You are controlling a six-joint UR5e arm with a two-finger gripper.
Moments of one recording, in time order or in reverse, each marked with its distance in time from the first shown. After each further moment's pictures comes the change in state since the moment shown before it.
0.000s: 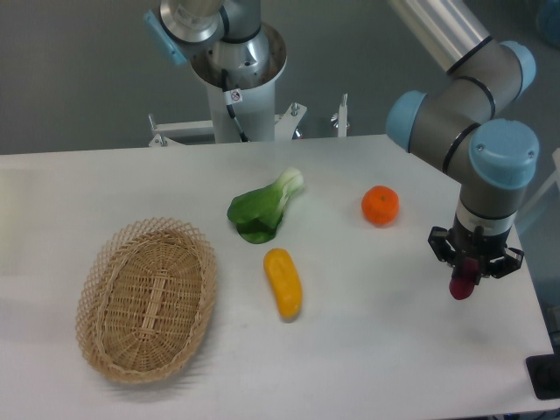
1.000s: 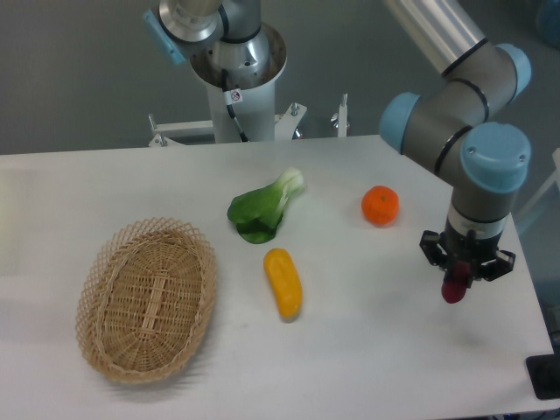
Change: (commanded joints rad) arm -0.073 0.014 -0.017 -0.002 -0.008 -0.121
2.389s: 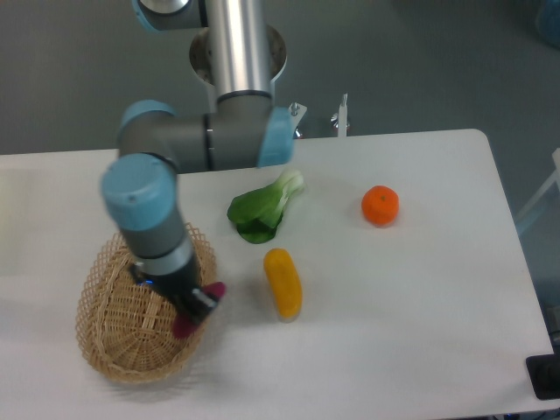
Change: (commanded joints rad) arm -0.638 0.086 -0.172 0.047 0.060 -0.384
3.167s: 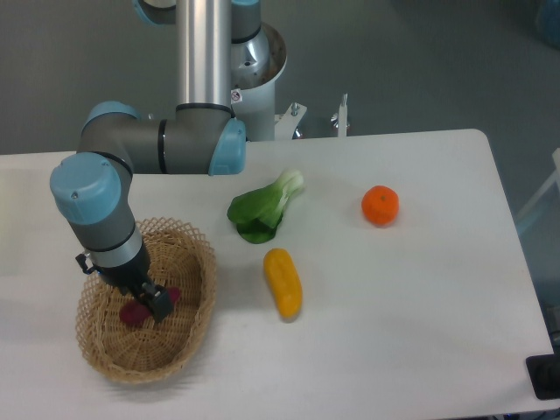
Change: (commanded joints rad) arm -0.022 0.008 -0.020 0.065 -0.034 0.009
